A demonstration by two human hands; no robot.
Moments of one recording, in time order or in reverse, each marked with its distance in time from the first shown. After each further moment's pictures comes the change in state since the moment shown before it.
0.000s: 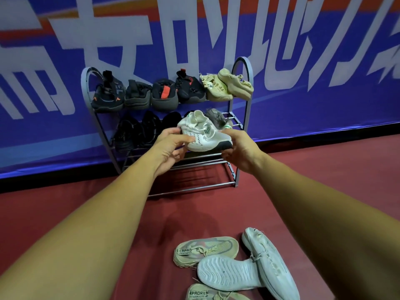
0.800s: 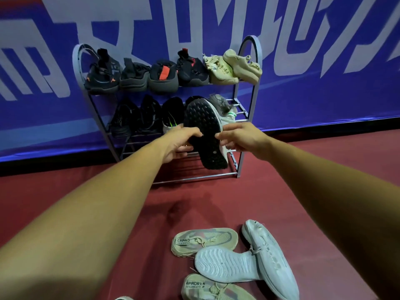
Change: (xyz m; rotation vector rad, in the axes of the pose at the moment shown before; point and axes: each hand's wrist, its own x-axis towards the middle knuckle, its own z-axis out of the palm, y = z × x) left_hand 0.027 -0.023 0.011 0.431 -0.031 -0.116; right_hand 0.019 0.001 -0.025 -0.660 -0.068 -0.081
